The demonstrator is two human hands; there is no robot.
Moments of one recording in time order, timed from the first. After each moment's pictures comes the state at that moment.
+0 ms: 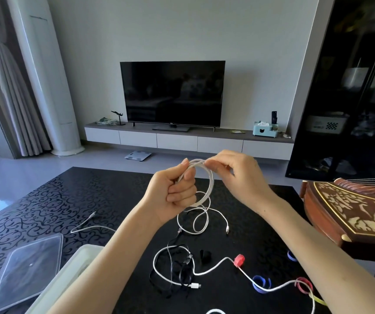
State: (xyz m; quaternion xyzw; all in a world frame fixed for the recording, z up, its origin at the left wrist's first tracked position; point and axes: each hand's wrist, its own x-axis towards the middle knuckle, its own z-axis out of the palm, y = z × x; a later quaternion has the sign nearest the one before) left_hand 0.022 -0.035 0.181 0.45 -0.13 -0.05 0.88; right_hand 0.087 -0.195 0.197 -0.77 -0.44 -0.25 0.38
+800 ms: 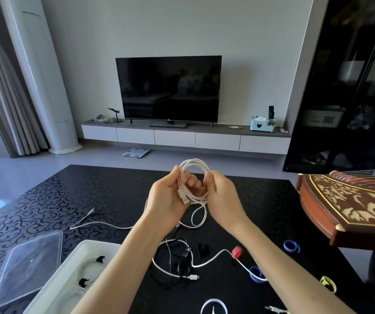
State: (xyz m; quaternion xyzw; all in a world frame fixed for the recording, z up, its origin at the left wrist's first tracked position) left_hand 0.015 -0.056 0.159 0.42 -0.04 0.06 0.91; right_hand 0.057 -0.173 0.147 -0.80 -0.28 -0.13 0.51
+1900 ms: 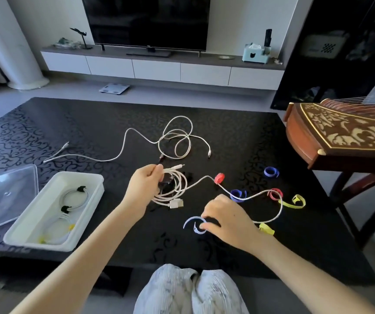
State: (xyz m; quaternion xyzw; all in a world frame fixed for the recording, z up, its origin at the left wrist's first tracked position) left_hand -0.009 -0.052 0.019 0.77 0.22 0.10 0.59; right_hand 0.021 -0.271 -0.038 -0.88 -0.43 -0.05 0.18
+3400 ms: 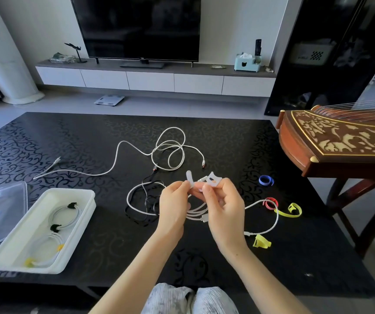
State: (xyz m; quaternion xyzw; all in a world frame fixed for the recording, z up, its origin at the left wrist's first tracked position) left_hand 0.000 -0.134 0.027 0.67 0.22 0.10 0.70; right_hand -0.005 -0.230 0.022 -0.69 -0.13 -0.10 0.71
